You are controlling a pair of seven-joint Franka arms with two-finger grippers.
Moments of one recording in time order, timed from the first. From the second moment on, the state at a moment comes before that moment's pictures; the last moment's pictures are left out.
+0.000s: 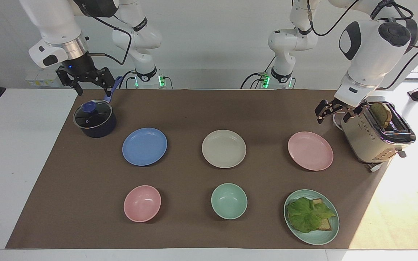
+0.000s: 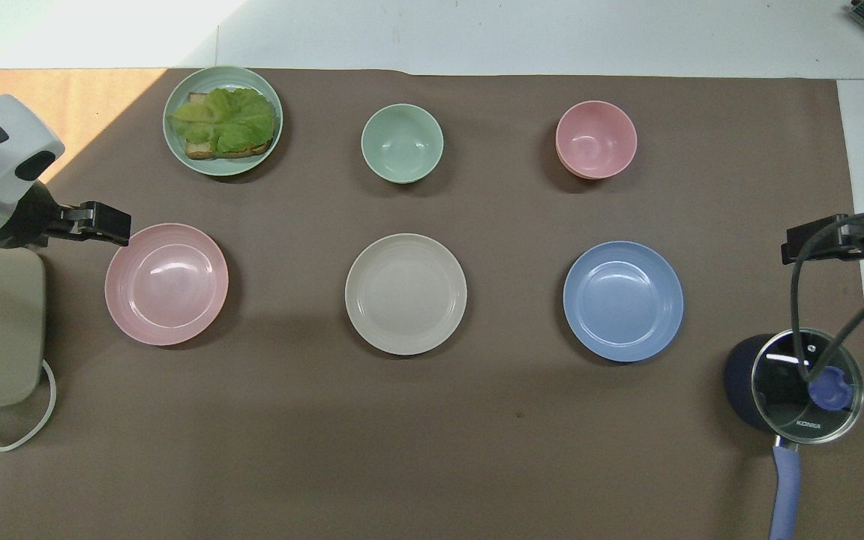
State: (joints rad) left arm 0.00 0.05 -0.10 -1.69 0.04 1.74 -0.07; right arm -0.04 -0.01 0.03 -1.55 -0.03 1.52 0.04
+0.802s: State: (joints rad) left arm 0.00 0.03 -0.10 -1.71 0.04 1.75 -0.06; right arm -0.04 -0.01 0.03 -1.55 -0.03 1.52 0.04
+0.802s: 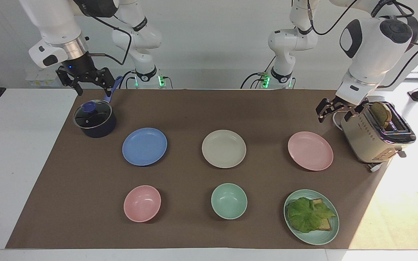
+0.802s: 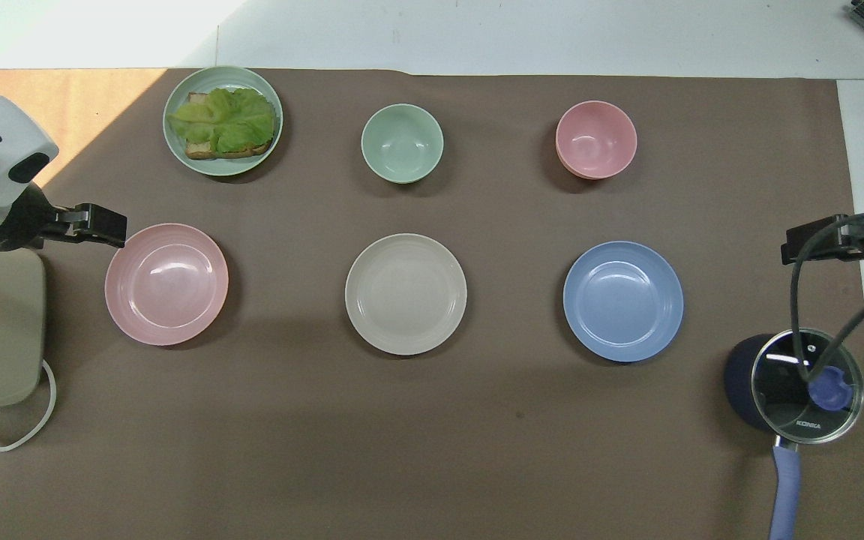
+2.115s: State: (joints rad) left arm 0.16 0.18 -0.09 -2.12 0.03 2.21 0.09; right arm -0.04 -0.01 0.03 -1.55 -0.03 1.52 0.04
